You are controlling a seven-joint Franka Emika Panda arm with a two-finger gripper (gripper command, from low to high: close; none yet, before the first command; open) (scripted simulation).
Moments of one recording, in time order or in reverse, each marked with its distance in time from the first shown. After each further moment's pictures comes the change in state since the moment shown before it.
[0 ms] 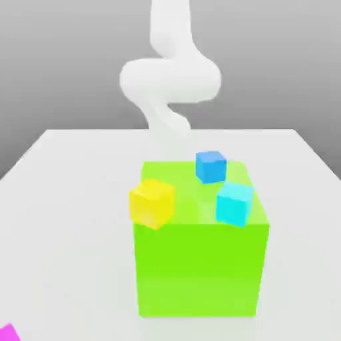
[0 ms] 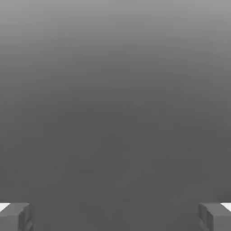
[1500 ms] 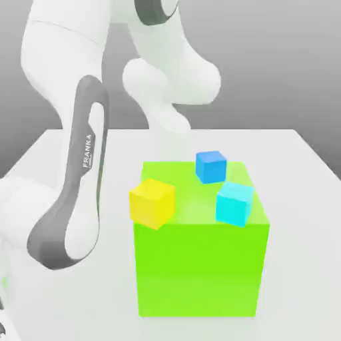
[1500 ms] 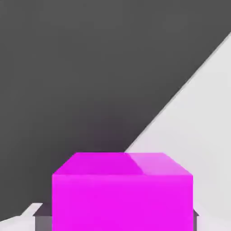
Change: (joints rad) arm -0.301 1.311 -0.123 0.270 0.149 0.290 0.244
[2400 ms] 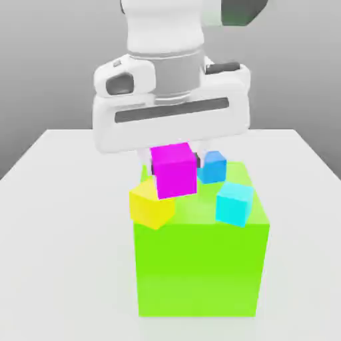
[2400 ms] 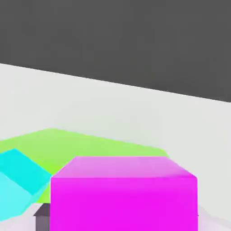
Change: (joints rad) arm 0.311 -0.934 0.180 -0.370 -0.039 -0.614 -0.602
